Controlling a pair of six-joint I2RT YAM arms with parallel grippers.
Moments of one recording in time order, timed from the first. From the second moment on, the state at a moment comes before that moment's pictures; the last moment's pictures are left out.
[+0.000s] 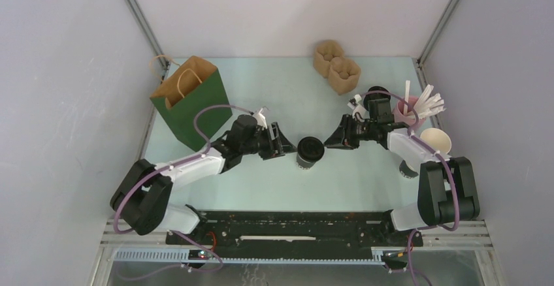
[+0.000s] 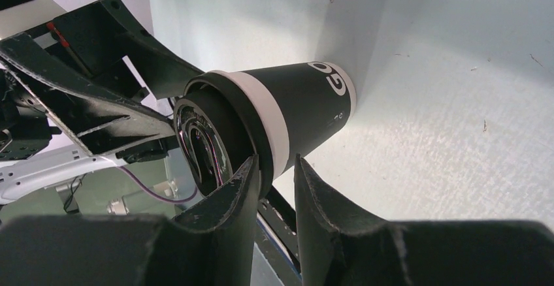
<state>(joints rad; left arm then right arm) -0.64 1.38 0.68 0.14 0.37 -0.89 0.16 1.44 0.81 -0.27 -0.85 0.48</state>
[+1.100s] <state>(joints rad) -0.62 1.45 0.68 0.19 0.38 -0.92 0.21 1.47 0.81 -0.19 -0.87 0.53</state>
